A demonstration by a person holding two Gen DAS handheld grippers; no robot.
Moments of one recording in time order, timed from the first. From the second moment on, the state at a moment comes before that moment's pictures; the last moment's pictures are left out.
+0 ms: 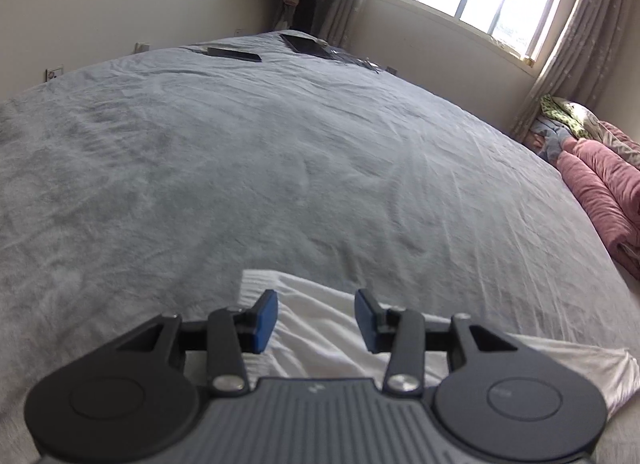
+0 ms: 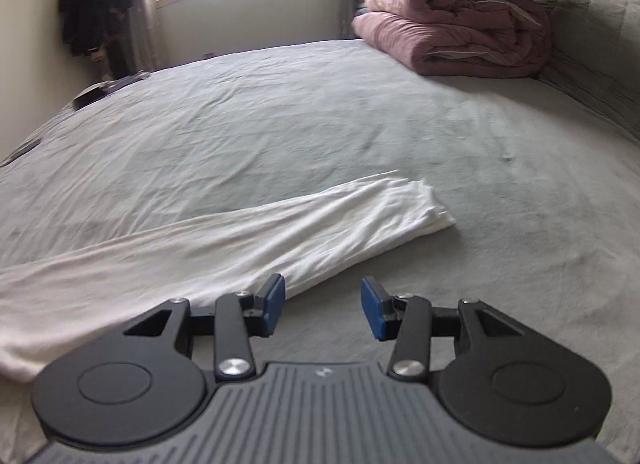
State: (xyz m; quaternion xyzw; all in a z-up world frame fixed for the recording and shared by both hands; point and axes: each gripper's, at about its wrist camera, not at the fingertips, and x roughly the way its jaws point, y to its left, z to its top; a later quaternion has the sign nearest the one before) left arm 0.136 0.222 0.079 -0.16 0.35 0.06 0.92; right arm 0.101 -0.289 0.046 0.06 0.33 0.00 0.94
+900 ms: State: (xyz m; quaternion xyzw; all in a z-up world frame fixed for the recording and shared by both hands) left arm 0.143 0.217 0.053 -0.16 0.43 0.07 0.89; right arm 0.072 -0.111 0.008 -0.11 0.31 0.30 0.89
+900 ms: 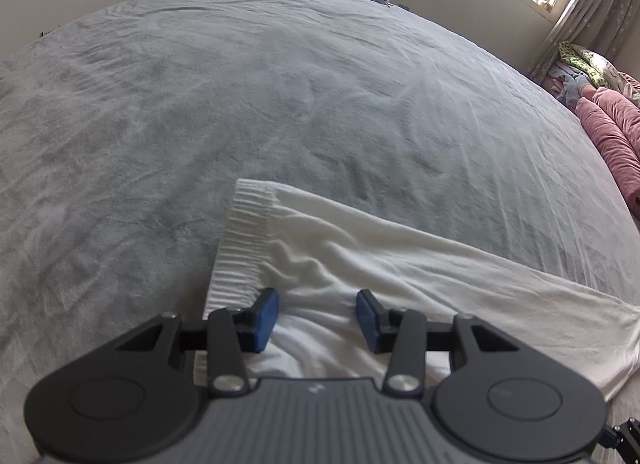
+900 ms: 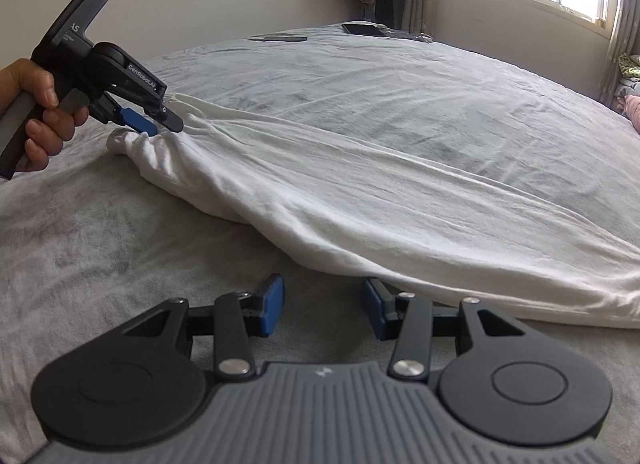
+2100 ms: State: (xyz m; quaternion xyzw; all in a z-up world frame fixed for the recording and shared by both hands) left arm 0.149 0.213 0.050 -0.14 0.43 0.06 0.89; right arm 0.096 -0.075 0.017 -0.16 0.30 0.37 0.87
